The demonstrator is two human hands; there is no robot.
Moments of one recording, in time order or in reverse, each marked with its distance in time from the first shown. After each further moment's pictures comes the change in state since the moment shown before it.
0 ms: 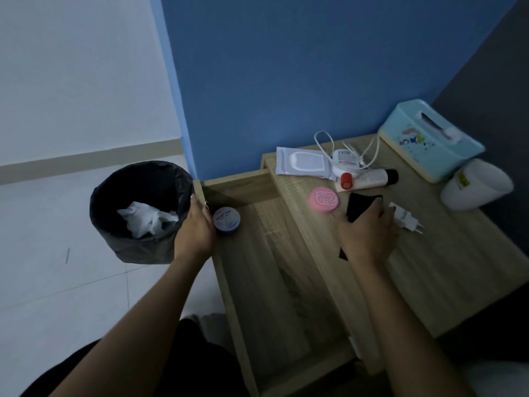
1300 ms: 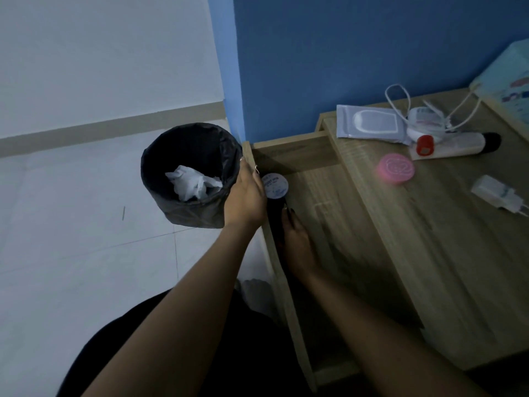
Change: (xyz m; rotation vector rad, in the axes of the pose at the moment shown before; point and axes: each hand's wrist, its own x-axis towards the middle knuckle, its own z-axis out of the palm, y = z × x) left_hand 0.003 -0.003 0.005 -0.033 0.033 0.014; right_hand -0.127 -0.047 0.182 0.129 -0.656 -0.596
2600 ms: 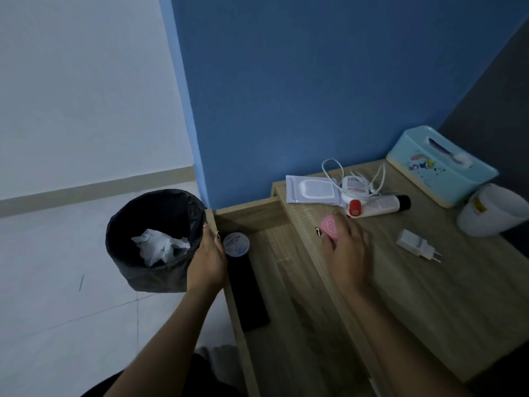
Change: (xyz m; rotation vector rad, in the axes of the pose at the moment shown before) left_hand 0.001 -0.005 0.000 -0.008 -0.005 0.042; right_hand -0.013 0.038 -0.187 -0.214 0.646 0.173
